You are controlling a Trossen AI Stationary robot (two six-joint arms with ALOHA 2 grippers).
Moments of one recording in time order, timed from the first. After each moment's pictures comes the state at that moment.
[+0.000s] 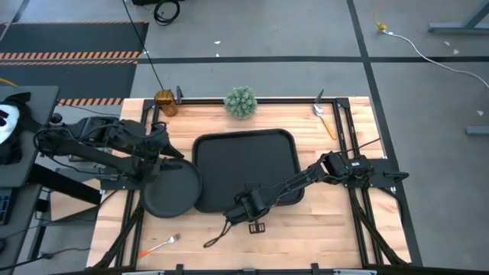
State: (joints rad) left arm -0.16 0.83 1.17 -0.91 -0.03 -0.42; right arm 0.36 2.32 2.01 -1.19 0.13 0.31
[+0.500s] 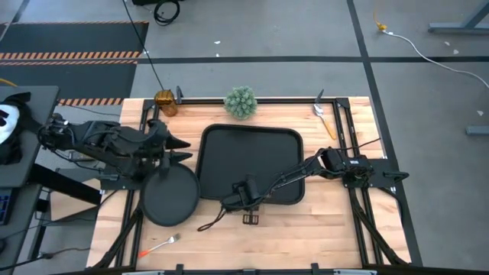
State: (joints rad) left arm -0.29 0.87 1.17 -0.73 -0.41 -0.55; right arm 0.28 2.32 2.01 -1.19 0.08 0.38
